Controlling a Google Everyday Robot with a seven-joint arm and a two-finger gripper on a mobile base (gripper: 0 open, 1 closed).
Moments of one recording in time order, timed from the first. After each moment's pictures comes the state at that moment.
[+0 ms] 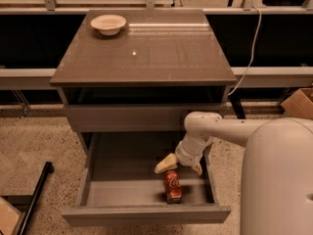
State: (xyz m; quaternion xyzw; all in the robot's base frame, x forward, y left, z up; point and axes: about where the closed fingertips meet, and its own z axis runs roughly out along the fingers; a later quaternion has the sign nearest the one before) arm 0.549 -0.103 0.455 0.06 -0.98 -0.15 0.07
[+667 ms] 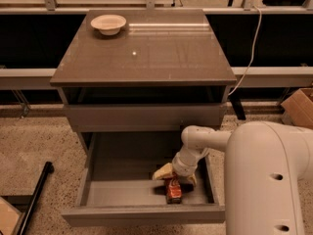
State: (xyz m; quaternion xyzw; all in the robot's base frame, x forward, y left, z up) arm 0.545 -0.093 0.376 0.00 -0.98 -0.16 0.10
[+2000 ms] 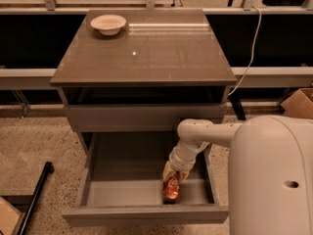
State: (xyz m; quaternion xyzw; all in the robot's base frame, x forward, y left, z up) arm 0.544 -0.082 0.420 0.01 -0.98 -0.15 0.09
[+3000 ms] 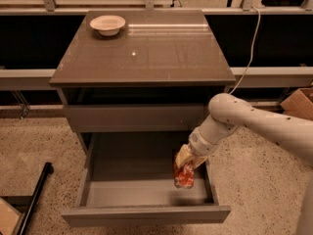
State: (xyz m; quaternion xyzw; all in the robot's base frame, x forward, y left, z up) arm 0.529 -0.112 0.563 0.09 -0.97 -0.24 0.04
